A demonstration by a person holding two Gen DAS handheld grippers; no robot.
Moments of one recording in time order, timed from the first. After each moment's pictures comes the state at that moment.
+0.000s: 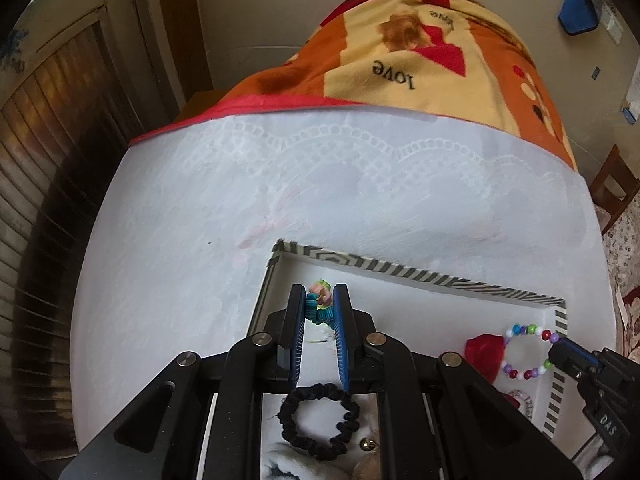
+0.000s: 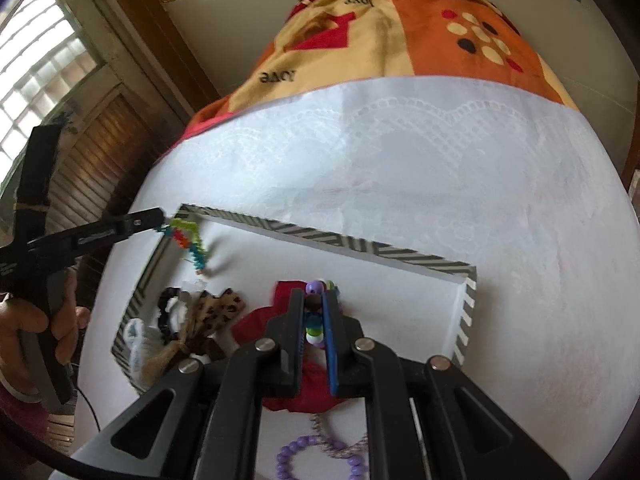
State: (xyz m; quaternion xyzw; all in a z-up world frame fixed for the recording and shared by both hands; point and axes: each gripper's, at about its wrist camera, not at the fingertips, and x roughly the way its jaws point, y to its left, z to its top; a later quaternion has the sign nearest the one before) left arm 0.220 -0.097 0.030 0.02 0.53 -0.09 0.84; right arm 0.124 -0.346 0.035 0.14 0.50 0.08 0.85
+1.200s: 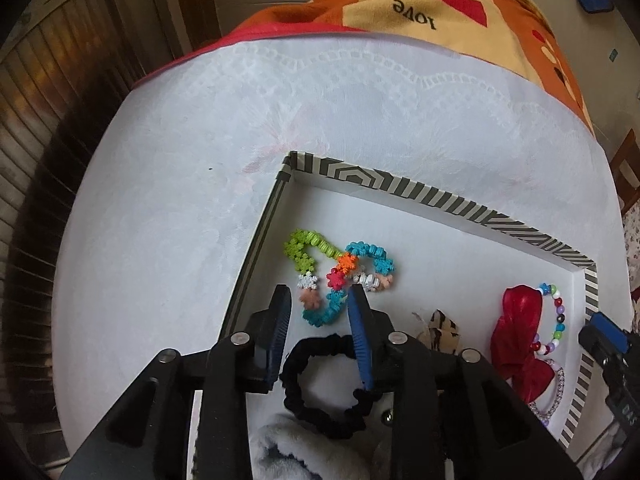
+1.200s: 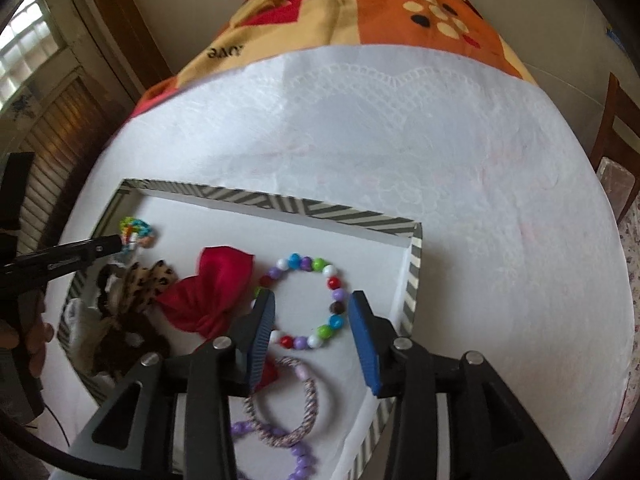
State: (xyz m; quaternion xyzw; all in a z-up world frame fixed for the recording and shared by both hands) left arm 0.190 -0.095 -0.013 0.02 0.57 -0.06 0.82; right arm 0.106 -0.349 0.015 0.10 0.51 0.02 0.85
